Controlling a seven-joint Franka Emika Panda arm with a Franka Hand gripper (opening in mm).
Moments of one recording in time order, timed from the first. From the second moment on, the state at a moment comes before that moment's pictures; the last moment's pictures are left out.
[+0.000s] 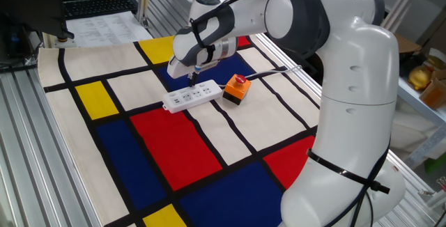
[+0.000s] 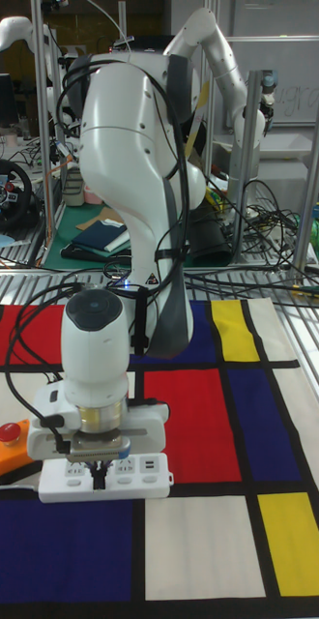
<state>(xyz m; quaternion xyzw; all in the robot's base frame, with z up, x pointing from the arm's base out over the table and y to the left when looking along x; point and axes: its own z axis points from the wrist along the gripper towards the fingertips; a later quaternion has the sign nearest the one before) 0.610 -0.080 0.090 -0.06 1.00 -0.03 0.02</state>
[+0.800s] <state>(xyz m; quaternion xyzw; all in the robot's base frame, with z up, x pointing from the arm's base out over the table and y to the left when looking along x) 0.605 -0.069 0.111 -0.05 1.00 -0.03 0.00</state>
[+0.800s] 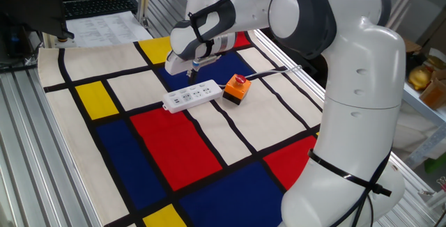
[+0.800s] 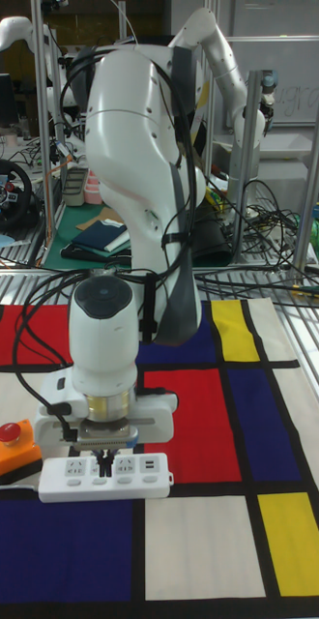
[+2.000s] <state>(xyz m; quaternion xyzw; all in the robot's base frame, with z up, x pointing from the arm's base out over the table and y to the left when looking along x) 0.605 -0.090 0.095 -0.07 1.00 -0.03 0.00</state>
